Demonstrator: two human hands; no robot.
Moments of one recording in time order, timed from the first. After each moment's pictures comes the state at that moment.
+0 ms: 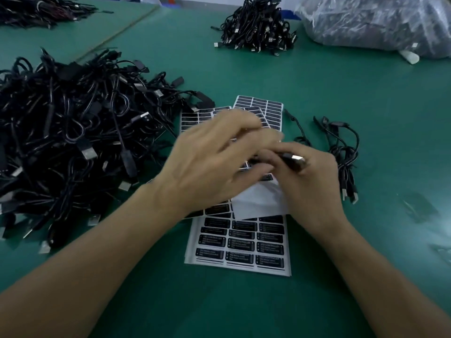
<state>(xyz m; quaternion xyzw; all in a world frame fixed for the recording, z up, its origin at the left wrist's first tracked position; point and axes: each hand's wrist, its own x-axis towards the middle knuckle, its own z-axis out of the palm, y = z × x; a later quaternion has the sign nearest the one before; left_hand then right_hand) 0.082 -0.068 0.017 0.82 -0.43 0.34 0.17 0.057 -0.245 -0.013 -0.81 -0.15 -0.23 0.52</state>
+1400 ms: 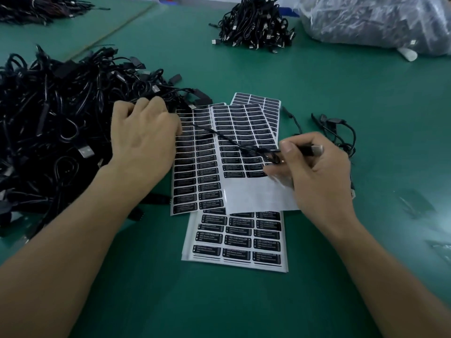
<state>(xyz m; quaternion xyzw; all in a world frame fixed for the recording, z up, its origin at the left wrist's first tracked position) 0.116 -0.016 0.004 0.97 -0.07 0.23 0.00 0.052 -0.257 -0.012 -0.75 -0.01 -0.16 0.64</state>
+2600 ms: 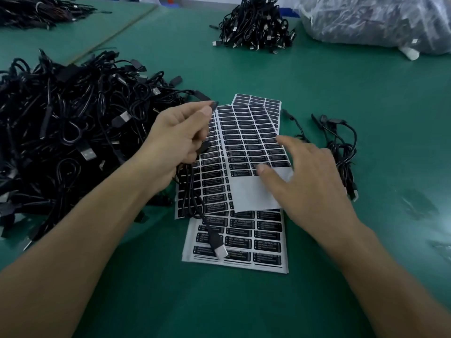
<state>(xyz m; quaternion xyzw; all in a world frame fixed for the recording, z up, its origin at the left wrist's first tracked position) 0.115 -0.041 0.008 0.70 -0.04 -0.05 0.71 0.046 -0.254 -0.006 -0.97 0.00 -0.09 0.24</state>
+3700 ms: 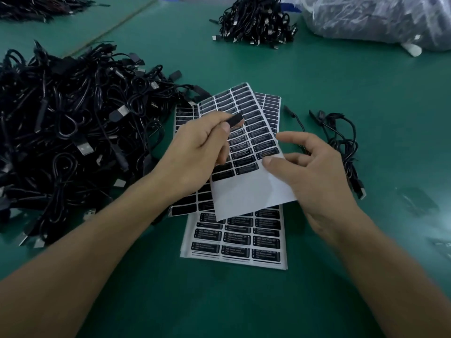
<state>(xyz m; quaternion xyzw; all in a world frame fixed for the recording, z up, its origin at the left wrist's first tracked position) 0.093 -0.062 -0.002 0.81 -0.20 0.03 0.55 0.049 -0.253 -0.006 -0.73 0.06 -0.04 0.68</state>
